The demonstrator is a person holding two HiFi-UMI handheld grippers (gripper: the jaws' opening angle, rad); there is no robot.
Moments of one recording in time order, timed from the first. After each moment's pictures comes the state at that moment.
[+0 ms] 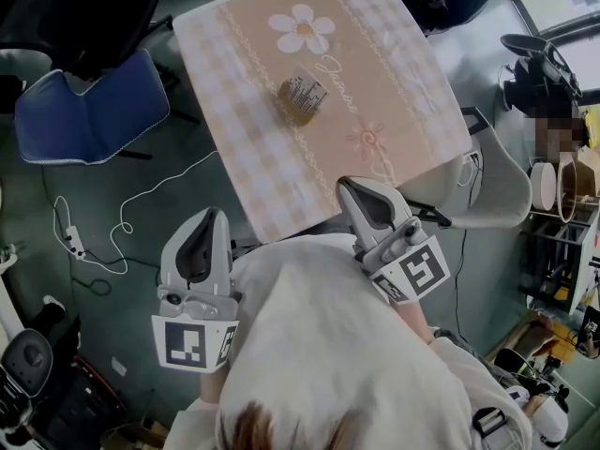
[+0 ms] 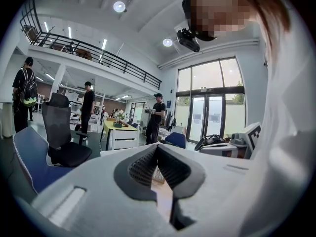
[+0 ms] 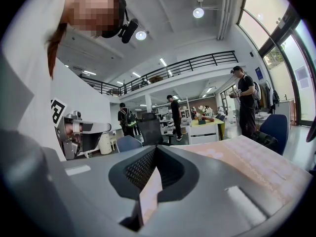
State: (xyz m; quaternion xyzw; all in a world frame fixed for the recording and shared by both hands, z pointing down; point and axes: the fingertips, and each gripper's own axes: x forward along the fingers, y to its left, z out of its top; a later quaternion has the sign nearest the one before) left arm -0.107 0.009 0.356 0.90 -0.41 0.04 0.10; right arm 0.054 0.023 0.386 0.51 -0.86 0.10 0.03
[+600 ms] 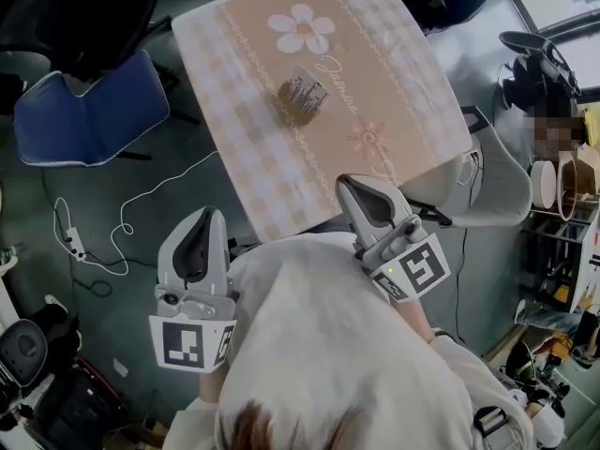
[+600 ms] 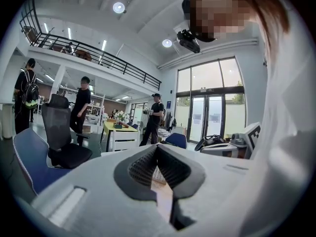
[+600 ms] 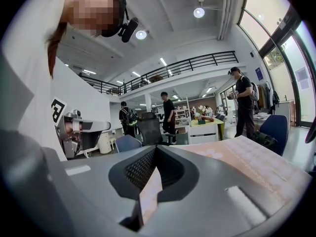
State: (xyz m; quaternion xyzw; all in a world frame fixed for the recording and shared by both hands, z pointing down) left arm -0.112 0.003 0.354 0.90 -0.41 0.04 0.10; right arm 0.053 0.017 0.386 0.51 -0.85 0.10 0.04
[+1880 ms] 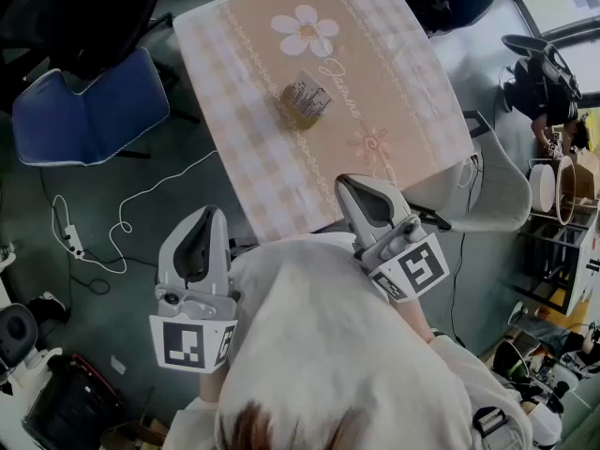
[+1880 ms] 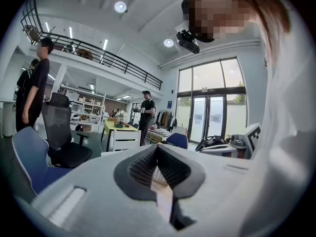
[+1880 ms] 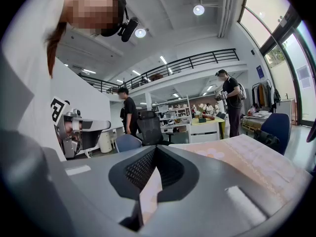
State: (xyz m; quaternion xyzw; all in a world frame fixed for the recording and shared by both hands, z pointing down) left arm -0.110 -0.011 0.355 0.90 -0.42 0.04 0.10; right arm 0.052 0.002 0.390 0.50 -0.86 0.11 0.04
